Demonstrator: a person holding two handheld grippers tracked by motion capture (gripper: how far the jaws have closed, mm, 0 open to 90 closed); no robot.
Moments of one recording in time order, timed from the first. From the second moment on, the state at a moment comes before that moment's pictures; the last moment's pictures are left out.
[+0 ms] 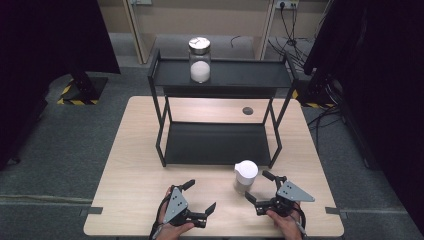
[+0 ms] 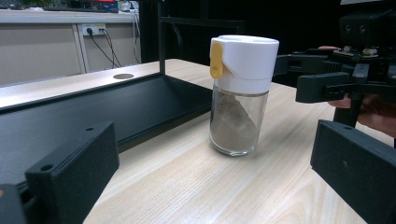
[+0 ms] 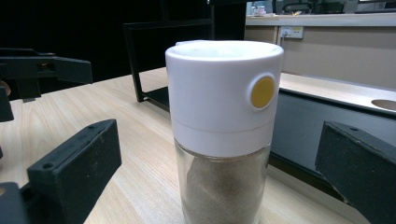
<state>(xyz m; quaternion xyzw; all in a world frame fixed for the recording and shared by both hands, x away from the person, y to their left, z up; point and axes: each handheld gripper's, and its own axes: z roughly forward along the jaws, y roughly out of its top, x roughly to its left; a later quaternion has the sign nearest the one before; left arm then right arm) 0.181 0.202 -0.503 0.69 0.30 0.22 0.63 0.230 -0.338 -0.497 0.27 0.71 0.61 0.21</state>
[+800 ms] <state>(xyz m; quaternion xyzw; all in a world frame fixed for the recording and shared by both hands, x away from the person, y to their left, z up) 0.182 0.202 -0.504 0.68 0.30 0.22 0.63 0.252 -0.322 -0.496 0.26 0.72 0.60 0.21</state>
